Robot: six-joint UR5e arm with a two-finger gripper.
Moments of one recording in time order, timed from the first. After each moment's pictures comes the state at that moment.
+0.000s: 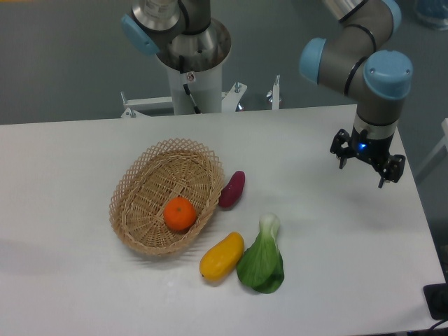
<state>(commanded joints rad) 2.82 -1.95 -1.68 -0.90 1.55 1.51</state>
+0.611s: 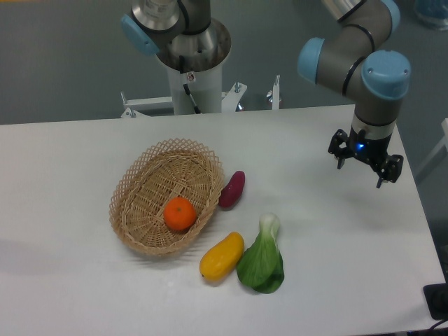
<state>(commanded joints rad) 2.80 -1.93 -1.70 -0.91 1.54 1.46</state>
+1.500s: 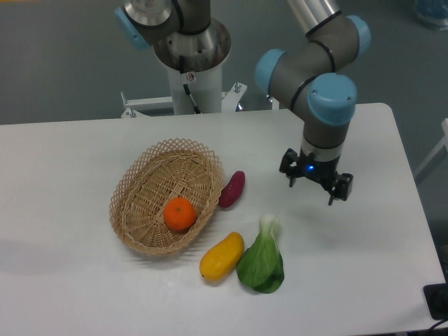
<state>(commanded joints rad) 2.58 -1.90 -1.73 -1.01 1.55 1.19</state>
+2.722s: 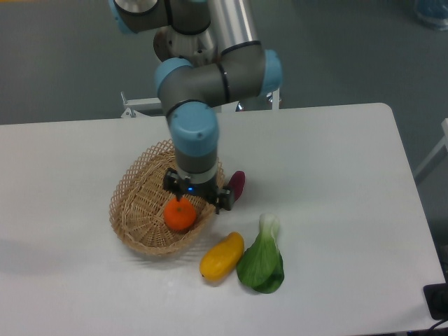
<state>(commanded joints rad) 2.22 -1.89 -1.84 -1.00 1.55 0.60</state>
